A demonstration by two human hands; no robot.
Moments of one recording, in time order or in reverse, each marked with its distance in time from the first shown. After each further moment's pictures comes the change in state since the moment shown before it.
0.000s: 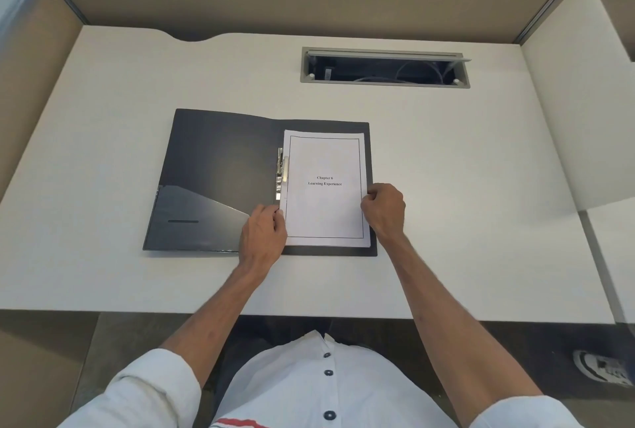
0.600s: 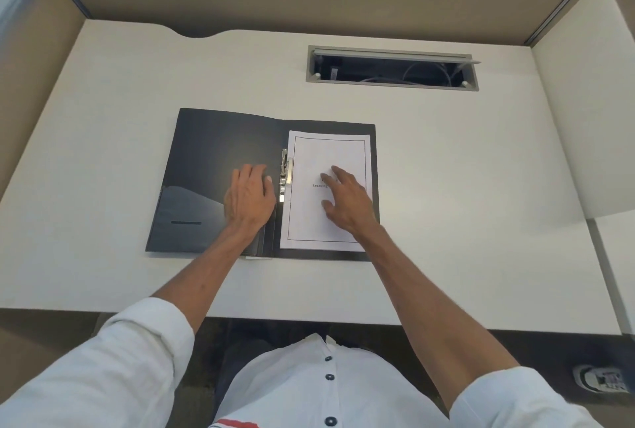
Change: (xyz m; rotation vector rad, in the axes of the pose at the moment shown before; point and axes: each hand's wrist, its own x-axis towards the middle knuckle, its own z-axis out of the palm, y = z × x) left_hand 0.077 -0.002 -0.033 0.197 0.082 0.114; right_hand 0.001 -0.048 0.034 -0.433 -0.304 -0.523
